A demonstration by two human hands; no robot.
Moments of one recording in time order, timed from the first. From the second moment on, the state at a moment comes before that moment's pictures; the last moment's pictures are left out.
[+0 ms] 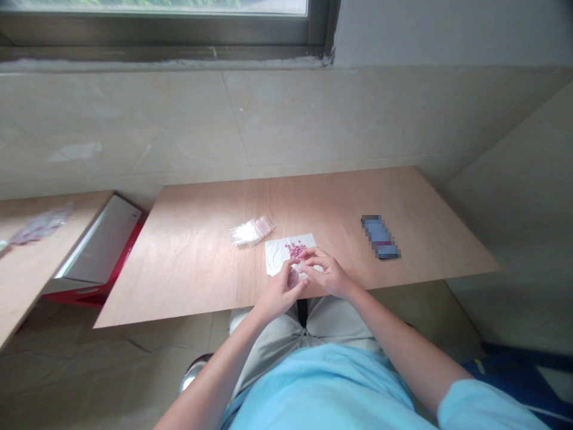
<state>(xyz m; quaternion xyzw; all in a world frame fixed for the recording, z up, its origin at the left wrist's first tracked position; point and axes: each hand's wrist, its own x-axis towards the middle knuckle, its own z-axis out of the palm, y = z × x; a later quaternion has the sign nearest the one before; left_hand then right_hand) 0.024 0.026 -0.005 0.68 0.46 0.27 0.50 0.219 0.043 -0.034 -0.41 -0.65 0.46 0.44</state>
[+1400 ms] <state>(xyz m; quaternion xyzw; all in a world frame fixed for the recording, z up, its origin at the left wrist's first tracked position) 0.013 0.046 -0.018 0.56 0.44 0.31 0.62 0.232 0.052 -0.038 -0.38 -0.67 0.47 0.44</state>
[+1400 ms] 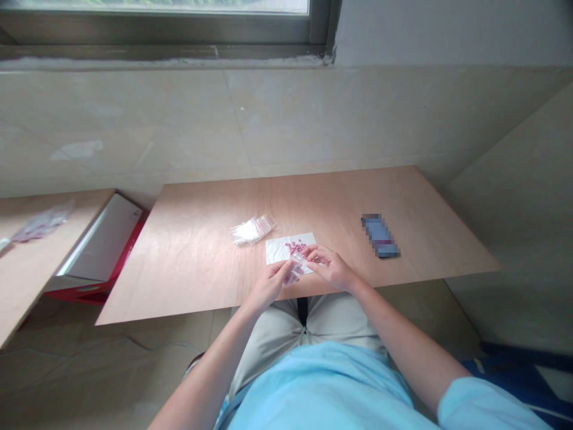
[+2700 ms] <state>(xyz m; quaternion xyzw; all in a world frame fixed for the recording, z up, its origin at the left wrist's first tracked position) -0.023 0.072 -0.021 0.75 0.51 0.26 0.33 0.239 0.067 -0.059 -0.50 -0.67 0.32 0.45</state>
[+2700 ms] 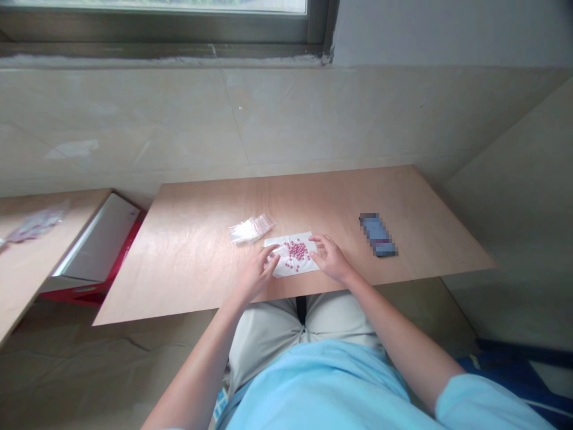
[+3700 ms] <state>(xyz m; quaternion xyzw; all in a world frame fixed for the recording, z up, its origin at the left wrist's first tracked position) -0.019 0.118 -0.010 0.92 0.38 0.07 0.07 0.196 0.073 -0.095 -0.53 -0.77 0.19 0.31</state>
